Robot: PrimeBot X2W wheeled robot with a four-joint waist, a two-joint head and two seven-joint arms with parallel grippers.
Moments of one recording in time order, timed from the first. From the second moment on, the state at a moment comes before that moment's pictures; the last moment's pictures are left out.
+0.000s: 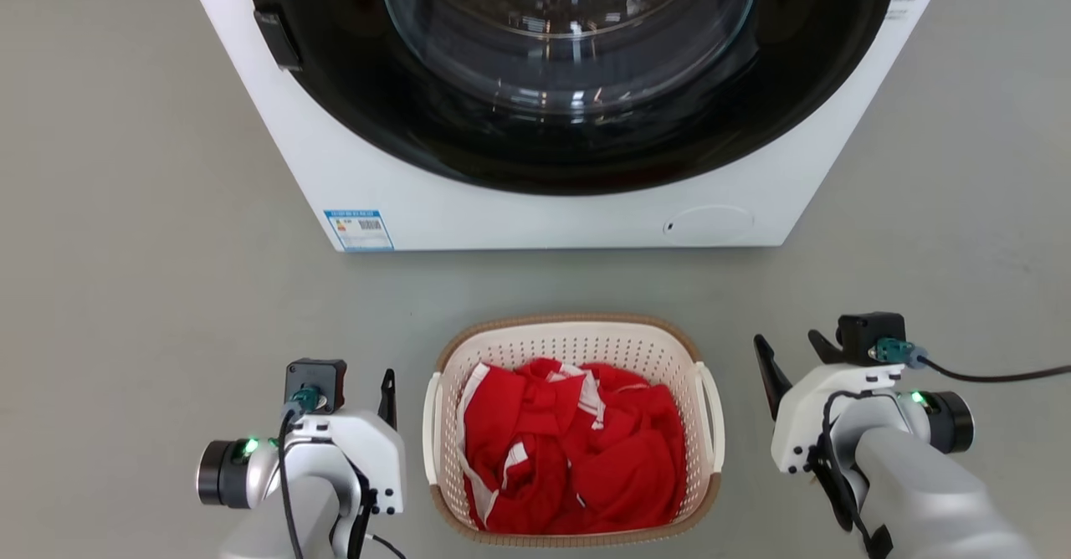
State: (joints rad) left arm -0.64 0.08 -0.93 1.05 -0.88 0.09 -0.25; right arm -0.76 -0.06 0.76 1.25 0.83 0.13 -0.23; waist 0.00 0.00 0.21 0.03
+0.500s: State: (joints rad) left arm -0.49 0.12 -0.62 0.78 -0.62 0.13 -0.25; right arm -0.73 -0.07 0.52 1.06 0.61 0.13 -0.25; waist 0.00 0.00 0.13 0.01
